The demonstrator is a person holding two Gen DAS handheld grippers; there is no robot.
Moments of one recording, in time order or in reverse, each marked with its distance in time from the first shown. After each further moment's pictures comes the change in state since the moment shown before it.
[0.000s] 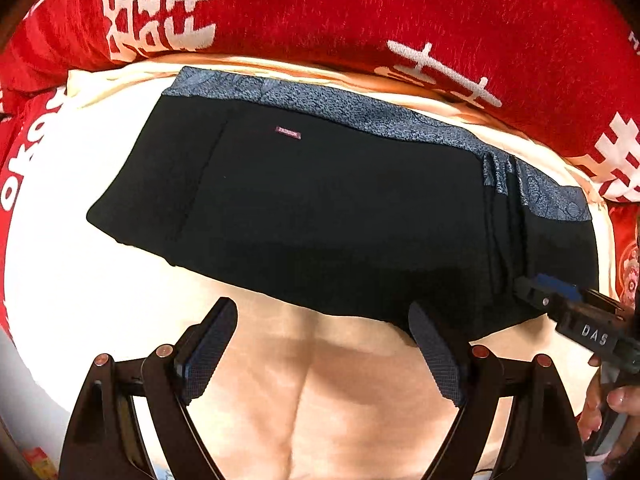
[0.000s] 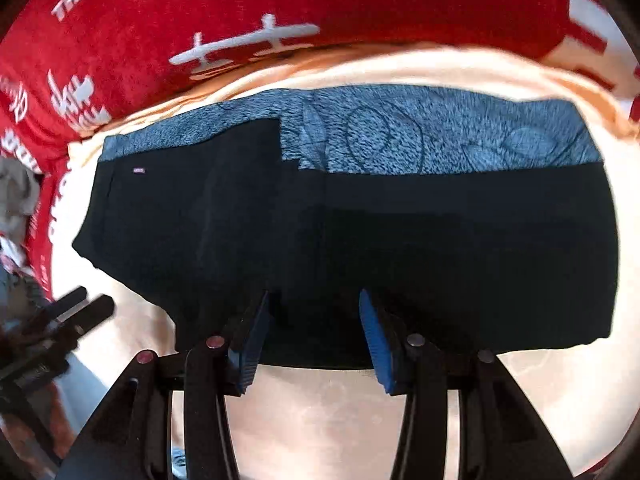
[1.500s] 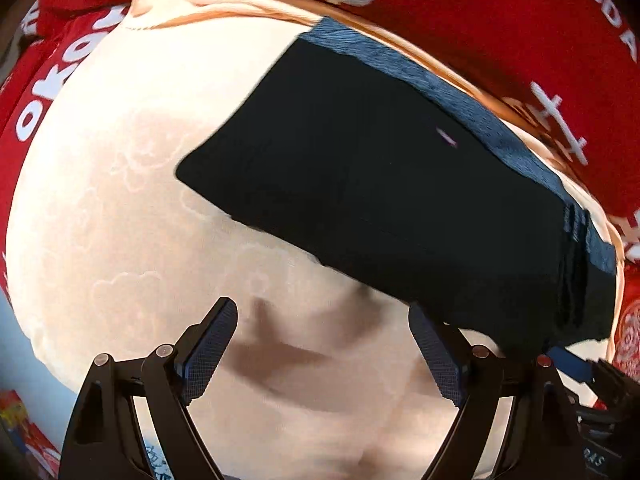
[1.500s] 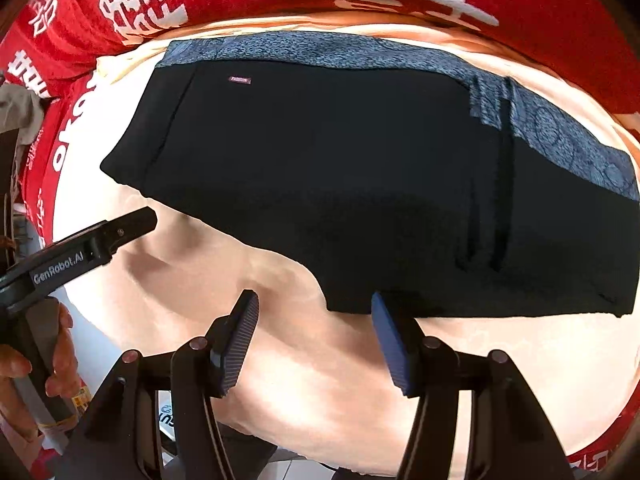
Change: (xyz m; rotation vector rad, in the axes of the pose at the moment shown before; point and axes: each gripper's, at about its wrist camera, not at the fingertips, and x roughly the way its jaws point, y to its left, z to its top) left arm 0.025 0.116 0.010 -0.215 0.092 0.014; right arm 0.017 0.130 -0.020 -0.137 0.158 -0.031
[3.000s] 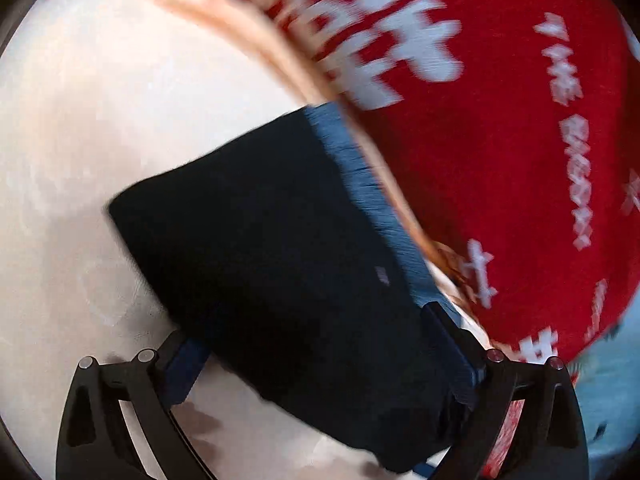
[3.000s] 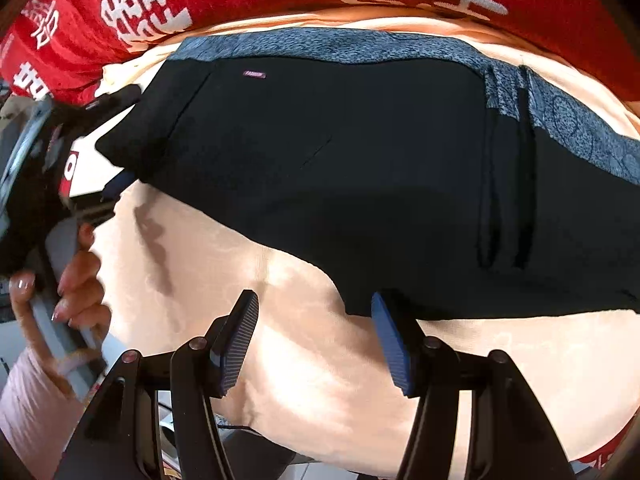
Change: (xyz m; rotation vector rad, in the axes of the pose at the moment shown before) left arm 0.040 0.034 0.051 -0.345 -0.190 -0.522; right arm 0.004 -0.006 -0.008 0.013 -0.003 0.059
